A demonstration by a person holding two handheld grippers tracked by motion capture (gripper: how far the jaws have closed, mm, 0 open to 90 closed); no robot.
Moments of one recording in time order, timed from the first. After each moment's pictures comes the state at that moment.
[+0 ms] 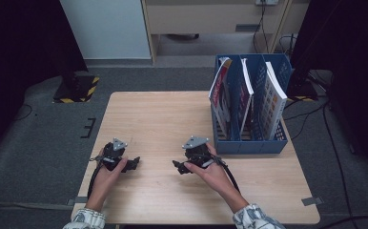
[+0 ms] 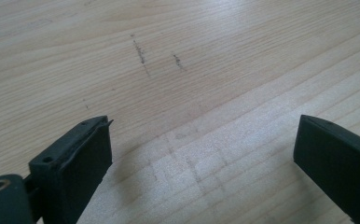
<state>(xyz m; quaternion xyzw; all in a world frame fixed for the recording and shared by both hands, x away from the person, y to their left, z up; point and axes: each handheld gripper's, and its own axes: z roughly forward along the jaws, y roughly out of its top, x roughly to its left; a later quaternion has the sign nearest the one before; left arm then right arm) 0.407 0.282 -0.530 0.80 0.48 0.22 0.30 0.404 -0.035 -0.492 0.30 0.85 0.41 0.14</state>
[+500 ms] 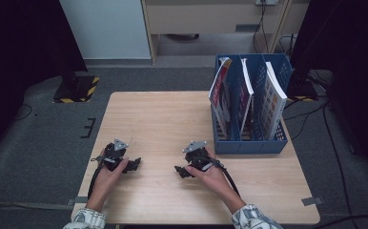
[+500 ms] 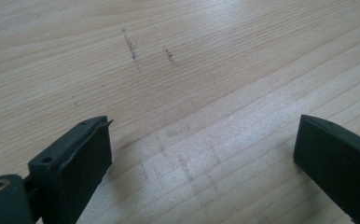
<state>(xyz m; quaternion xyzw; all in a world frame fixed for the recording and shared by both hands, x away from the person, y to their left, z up) 0.408 0.280 -0.532 0.80 0.48 0.21 0.30 0.410 -0.037 -0.526 0.31 0.87 0.38 0.11</state>
